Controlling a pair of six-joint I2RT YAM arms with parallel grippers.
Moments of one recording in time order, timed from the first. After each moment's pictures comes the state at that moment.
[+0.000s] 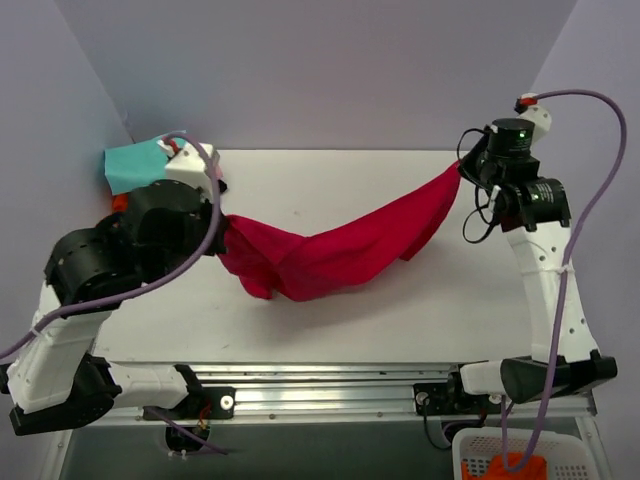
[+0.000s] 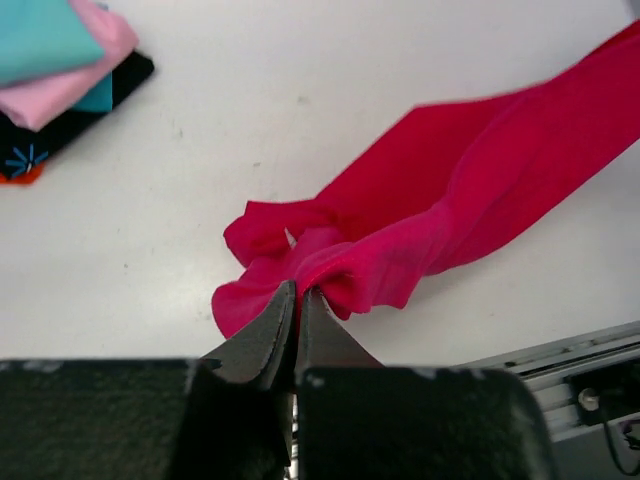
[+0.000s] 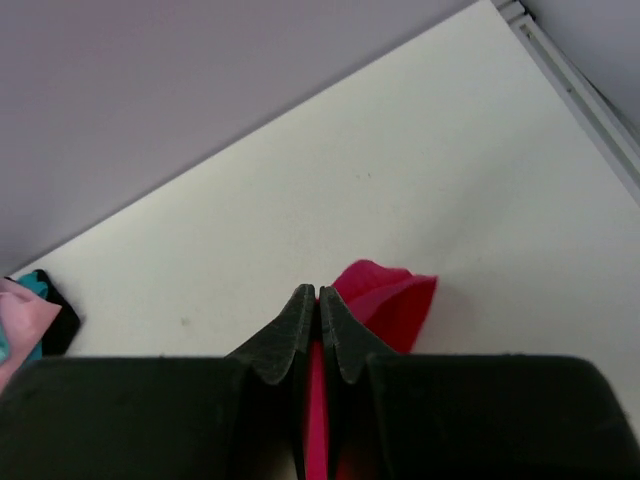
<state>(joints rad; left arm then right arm) -0.95 1.22 1.95 -1.36 -0.59 -0.49 0.12 1.37 1.69 -0.79 0.28 0.56</state>
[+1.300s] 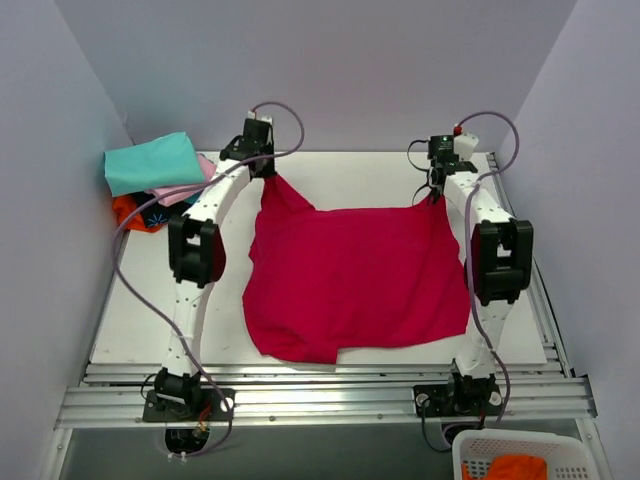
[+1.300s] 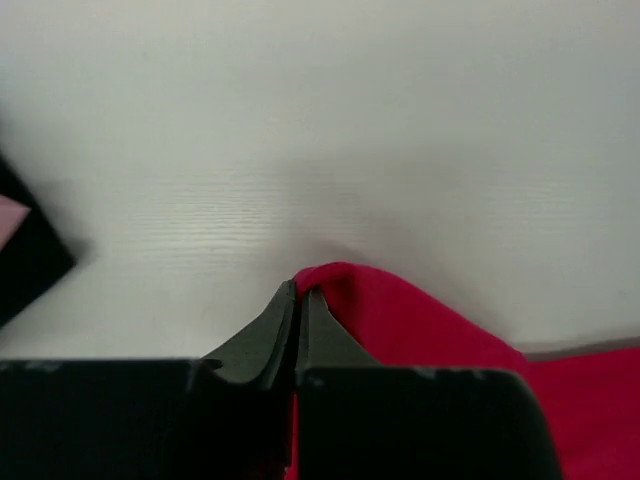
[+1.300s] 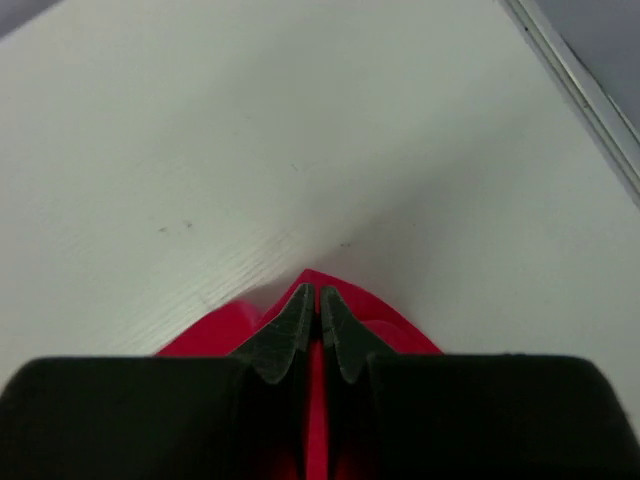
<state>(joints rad) -0.32 2.34 2.31 -0.66 -0.16 -0.20 0.07 1.97 1.67 -0.45 0.50 0.44</state>
